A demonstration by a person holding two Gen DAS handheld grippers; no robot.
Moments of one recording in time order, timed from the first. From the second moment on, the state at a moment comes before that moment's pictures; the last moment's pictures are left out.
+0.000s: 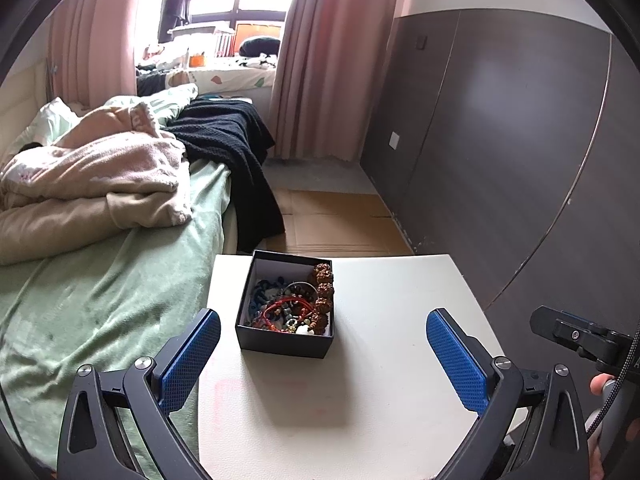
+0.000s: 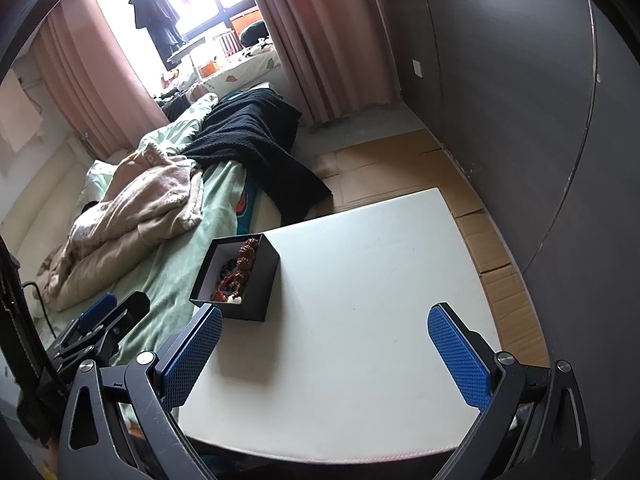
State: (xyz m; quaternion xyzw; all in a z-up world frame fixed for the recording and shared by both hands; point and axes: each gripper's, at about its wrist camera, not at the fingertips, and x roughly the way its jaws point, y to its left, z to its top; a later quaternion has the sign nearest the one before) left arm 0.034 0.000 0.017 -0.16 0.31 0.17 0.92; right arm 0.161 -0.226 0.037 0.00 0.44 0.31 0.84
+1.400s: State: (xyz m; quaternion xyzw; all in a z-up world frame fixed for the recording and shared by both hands) left arm 0.030 0.014 0.013 -0.15 0.32 0.19 0.92; right arm 0.162 -0.223 0.021 -0.03 0.45 0.30 0.84
